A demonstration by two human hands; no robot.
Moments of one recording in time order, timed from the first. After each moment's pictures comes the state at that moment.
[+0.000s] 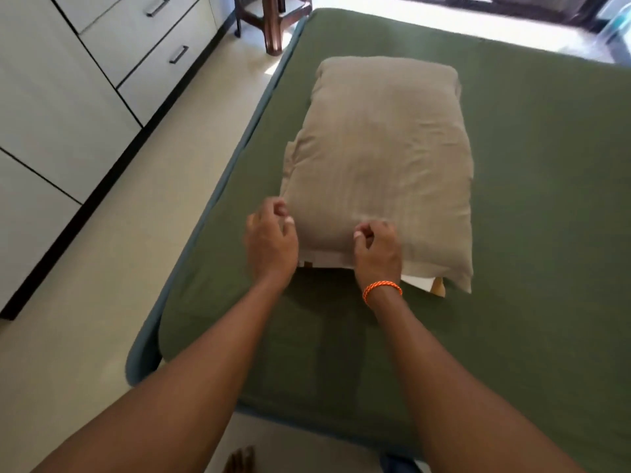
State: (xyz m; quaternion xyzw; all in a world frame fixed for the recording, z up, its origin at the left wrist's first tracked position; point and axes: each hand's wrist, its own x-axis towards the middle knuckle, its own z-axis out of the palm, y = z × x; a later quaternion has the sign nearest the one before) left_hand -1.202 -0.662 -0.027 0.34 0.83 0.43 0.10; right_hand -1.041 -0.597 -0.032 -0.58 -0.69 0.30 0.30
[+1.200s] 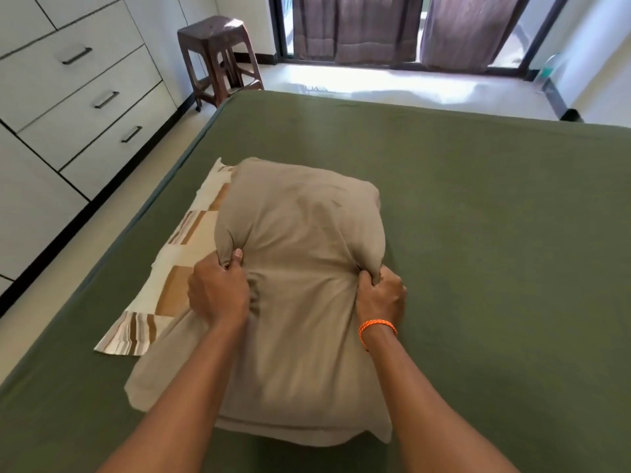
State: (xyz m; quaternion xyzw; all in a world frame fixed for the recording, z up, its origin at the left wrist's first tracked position) left_hand -0.941 -0.443 0.060 0.16 0.91 0.39 0.03; right_hand -0.746 -0.345 -0.002 -0.69 -0.55 0.33 0.34
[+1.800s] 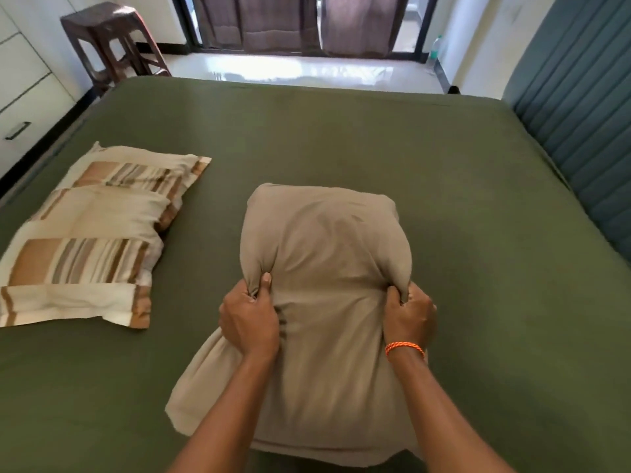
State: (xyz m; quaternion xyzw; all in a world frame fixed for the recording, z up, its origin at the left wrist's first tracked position) left_hand -0.530 -0.469 0.032 0.21 0.86 0.44 0.13; right_hand -0.317 -0.399 -0.002 -0.75 -0.52 0.20 0.37
